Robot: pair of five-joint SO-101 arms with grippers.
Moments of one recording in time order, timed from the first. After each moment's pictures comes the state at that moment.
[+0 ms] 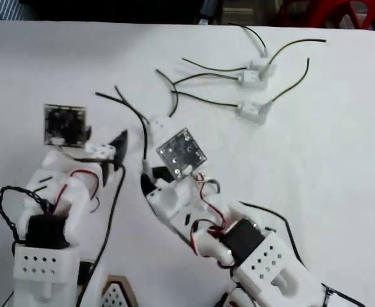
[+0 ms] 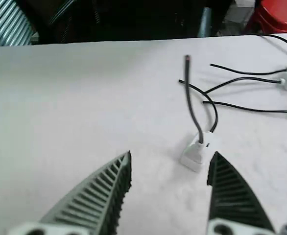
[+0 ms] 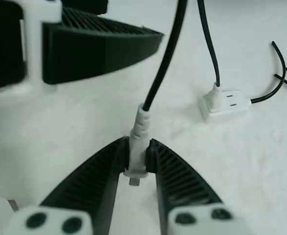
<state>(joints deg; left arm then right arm) -0.1 -69.1 59.1 49.4 -3.7 -47.0 -61.3 60.0 41.8 -3.6</state>
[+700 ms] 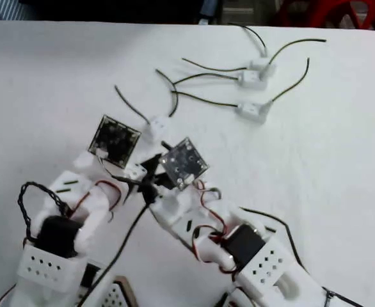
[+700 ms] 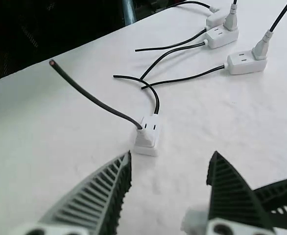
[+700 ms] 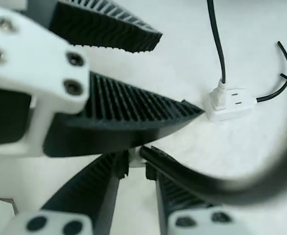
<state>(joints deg) 12.8 -69.8 58.4 54.3 -11.9 -46.5 -64.0 63.2 41.9 -3.7</state>
